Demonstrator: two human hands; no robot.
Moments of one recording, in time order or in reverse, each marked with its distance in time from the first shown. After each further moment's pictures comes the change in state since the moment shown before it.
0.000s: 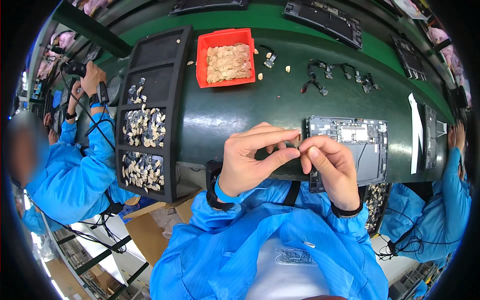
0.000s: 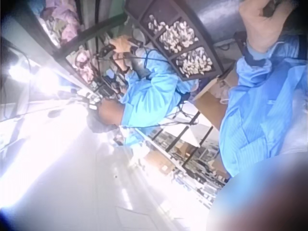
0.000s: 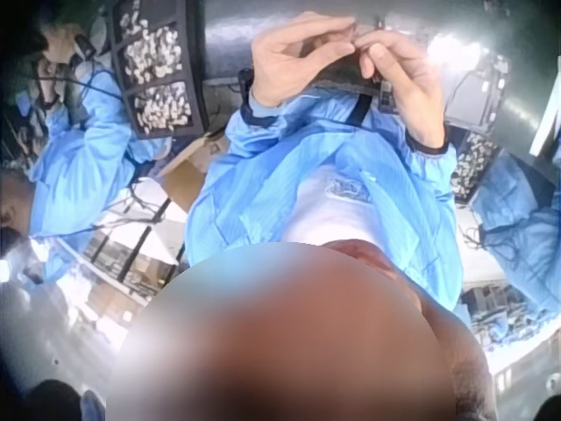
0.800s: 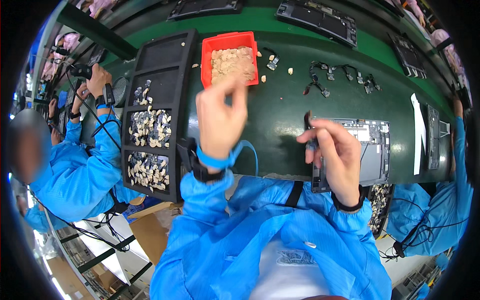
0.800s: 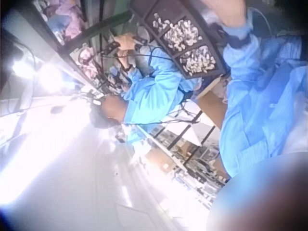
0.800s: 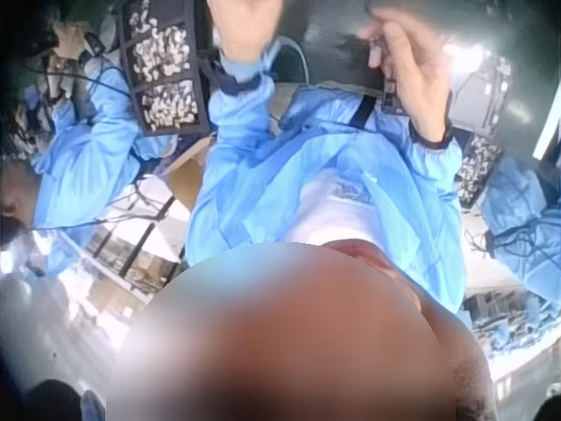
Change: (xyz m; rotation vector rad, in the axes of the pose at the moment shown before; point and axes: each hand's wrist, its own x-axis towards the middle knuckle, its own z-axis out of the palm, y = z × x) left_hand 0.063 0.001 -0.039 0.580 0.349 0.075; right_hand 0.011 -0.004 0.008 -0.209 0.238 -0.128
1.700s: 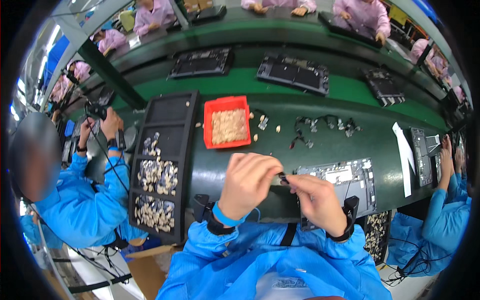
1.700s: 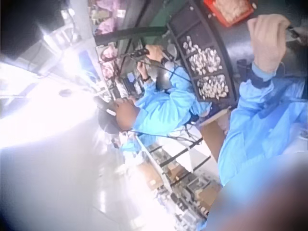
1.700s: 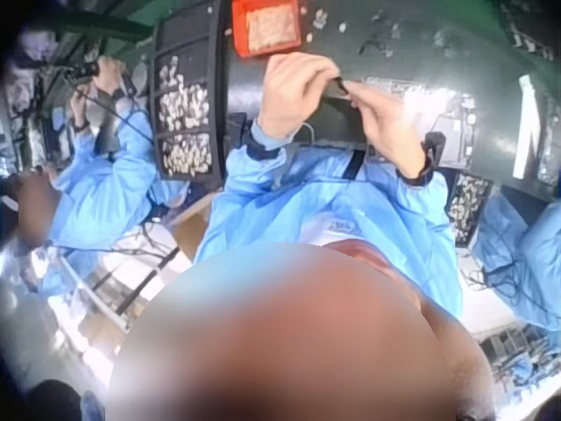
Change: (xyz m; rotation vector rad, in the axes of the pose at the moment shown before) left_hand -0.027 0.032 0.010 0.103 -0.211 0.425; right_hand 0.004 -0.004 -0.007 -0.582 -0.124 -0.386
